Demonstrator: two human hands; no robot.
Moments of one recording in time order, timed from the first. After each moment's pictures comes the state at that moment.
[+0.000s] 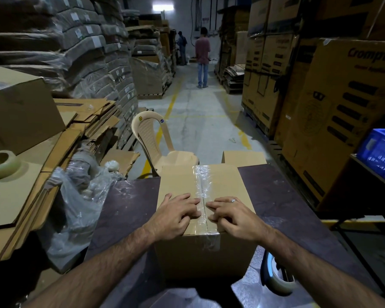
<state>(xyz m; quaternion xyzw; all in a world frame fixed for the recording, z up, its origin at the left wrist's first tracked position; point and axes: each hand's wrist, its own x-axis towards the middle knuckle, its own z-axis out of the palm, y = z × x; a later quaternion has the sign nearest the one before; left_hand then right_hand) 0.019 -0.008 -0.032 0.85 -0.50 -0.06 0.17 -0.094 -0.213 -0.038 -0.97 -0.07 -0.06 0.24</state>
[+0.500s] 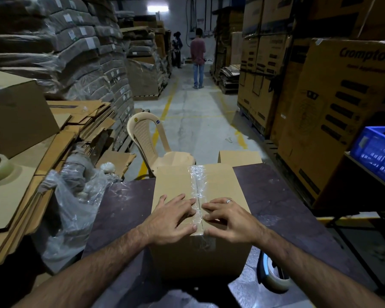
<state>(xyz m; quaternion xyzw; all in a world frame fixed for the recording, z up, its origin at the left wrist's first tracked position) 0.018 -0.007 -0.035 0.84 -0.53 -0.05 0.10 -0.100 -0.212 -0.036 -0.97 -0.13 -0.11 0.20</state>
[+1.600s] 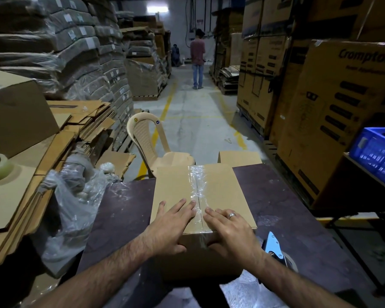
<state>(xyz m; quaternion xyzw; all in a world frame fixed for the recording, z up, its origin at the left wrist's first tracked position) -0.004 -0.006 -0.033 0.85 -0.51 -0.04 -0.08 -0.118 -0.187 -0.079 -0.97 -0.05 -0.25 0.00</state>
